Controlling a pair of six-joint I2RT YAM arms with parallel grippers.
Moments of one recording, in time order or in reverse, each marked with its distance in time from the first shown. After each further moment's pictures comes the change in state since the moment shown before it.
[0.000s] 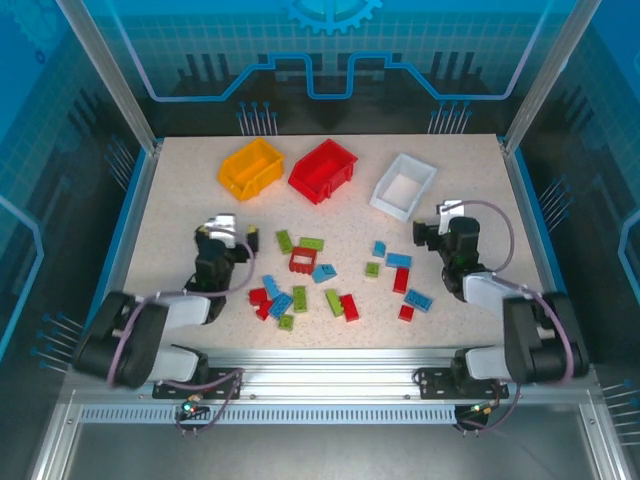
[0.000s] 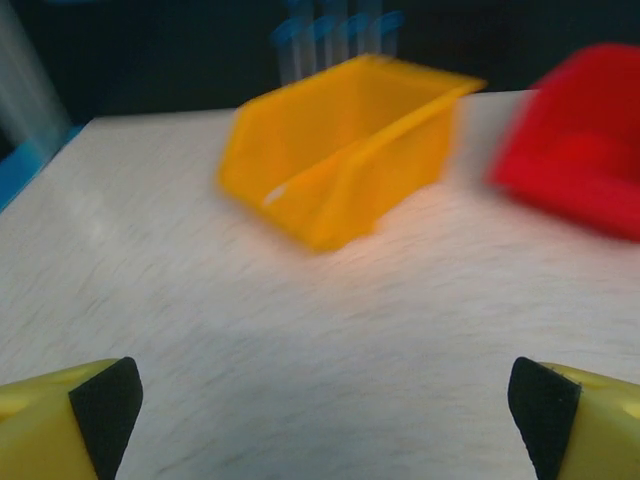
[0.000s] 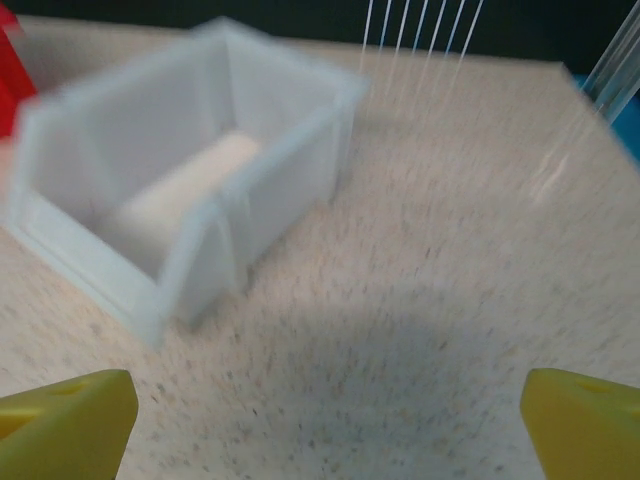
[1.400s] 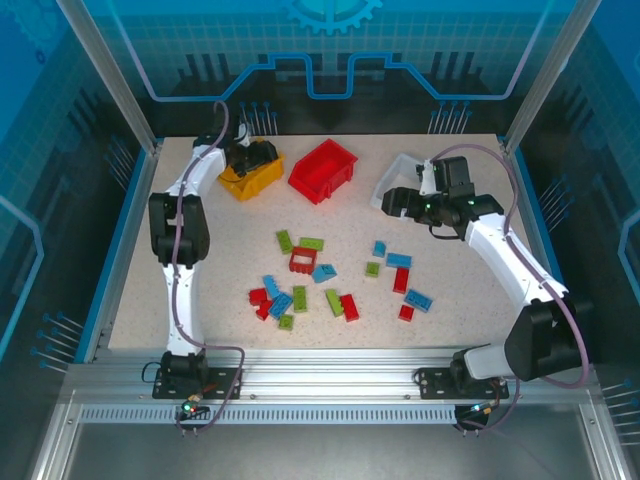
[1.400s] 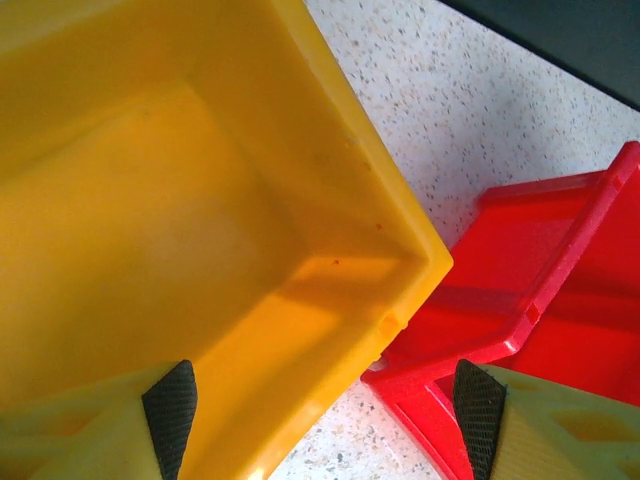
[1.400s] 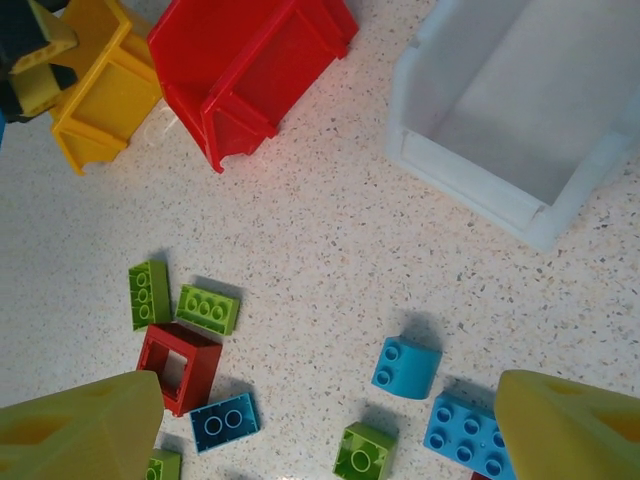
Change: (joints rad) left arm 0.266 1.071 1.807 -1.449 0.672 -0.457; right arm 0.093 0.118 0.703 -1.022 -0.458 0.434
